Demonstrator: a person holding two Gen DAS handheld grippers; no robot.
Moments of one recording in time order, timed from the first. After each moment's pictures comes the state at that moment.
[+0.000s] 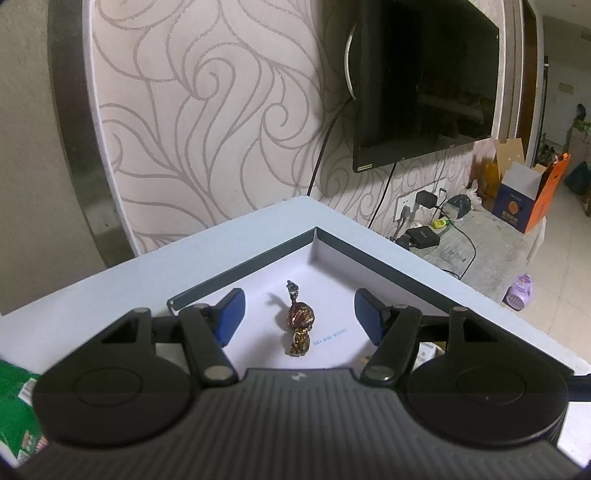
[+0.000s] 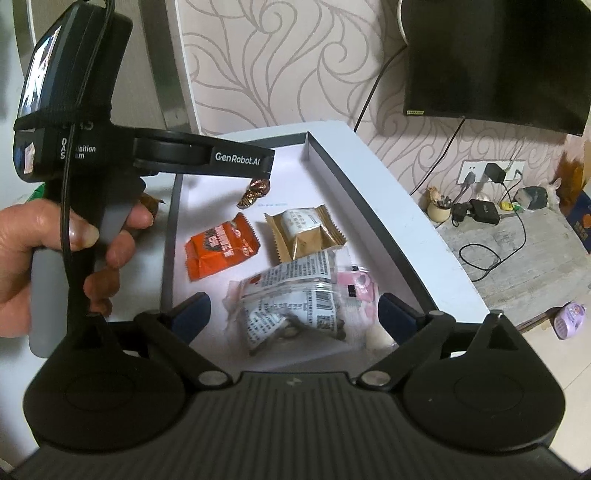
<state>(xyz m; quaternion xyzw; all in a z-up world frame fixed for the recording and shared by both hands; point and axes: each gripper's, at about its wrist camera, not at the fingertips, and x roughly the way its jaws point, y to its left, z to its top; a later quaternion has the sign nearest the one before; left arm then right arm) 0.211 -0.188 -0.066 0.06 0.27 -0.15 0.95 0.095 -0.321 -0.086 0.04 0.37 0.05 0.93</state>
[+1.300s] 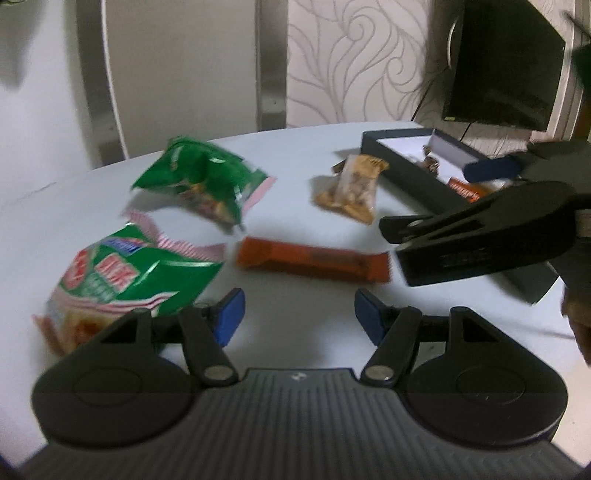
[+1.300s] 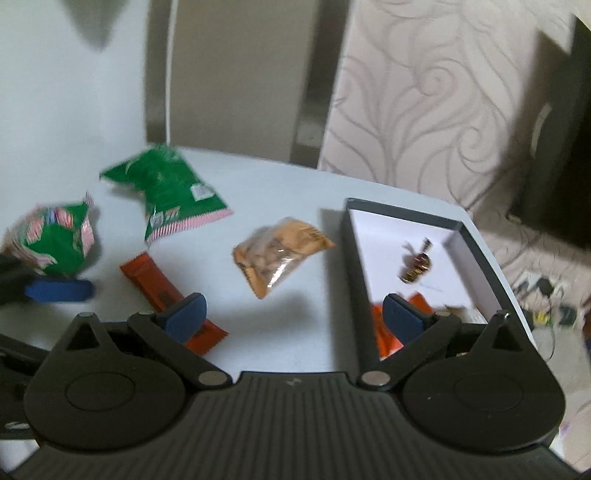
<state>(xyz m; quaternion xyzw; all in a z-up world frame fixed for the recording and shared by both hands) 0.044 -0.010 -0.097 0.01 0.34 -0.04 0.94 0.107 -0.150 -0.075 -0.12 0.31 0.15 0.93</state>
